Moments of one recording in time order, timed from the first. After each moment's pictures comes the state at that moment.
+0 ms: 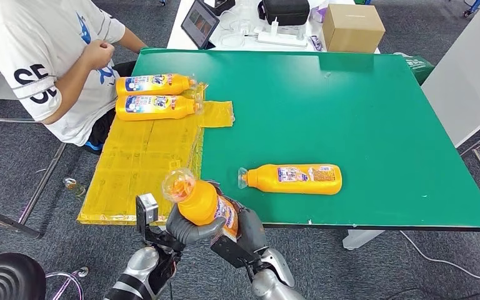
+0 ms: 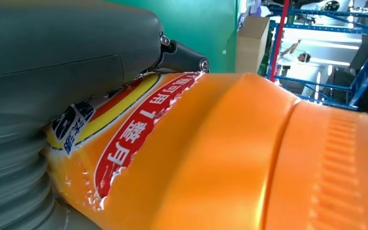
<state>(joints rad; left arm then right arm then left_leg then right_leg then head) -0.20 -0.19 -0.36 -1.08 0.10 -0.31 -0.50 -0.23 0.27 0.46 -0.70 0.57 -0.48 -0.65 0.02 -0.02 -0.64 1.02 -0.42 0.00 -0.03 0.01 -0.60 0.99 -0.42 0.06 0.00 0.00</state>
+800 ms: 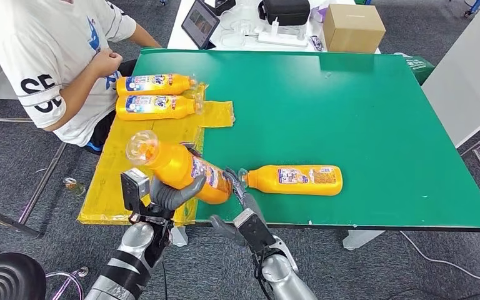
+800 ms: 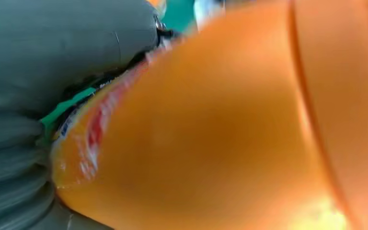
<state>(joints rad) -0.32 -0.20 -0.28 -1.11 -0.03 0.06 -0.53 -0.17 0.23 0.43 -1.06 0.27 -0.13 -0.67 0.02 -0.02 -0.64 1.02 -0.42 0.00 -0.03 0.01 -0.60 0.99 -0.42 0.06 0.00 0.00</state>
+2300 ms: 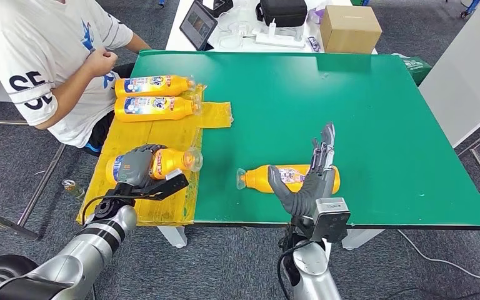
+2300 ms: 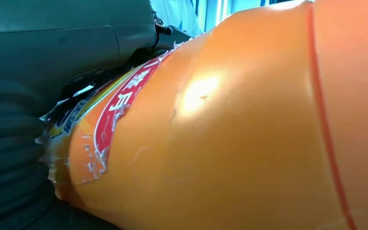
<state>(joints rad) -0.65 -0.04 -0.20 -0.47 -1.14 0.59 -0.25 -0.08 0.24 0.31 -1.53 0.10 -0.45 -0.70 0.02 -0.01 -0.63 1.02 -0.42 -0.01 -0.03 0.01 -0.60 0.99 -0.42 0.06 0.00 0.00</state>
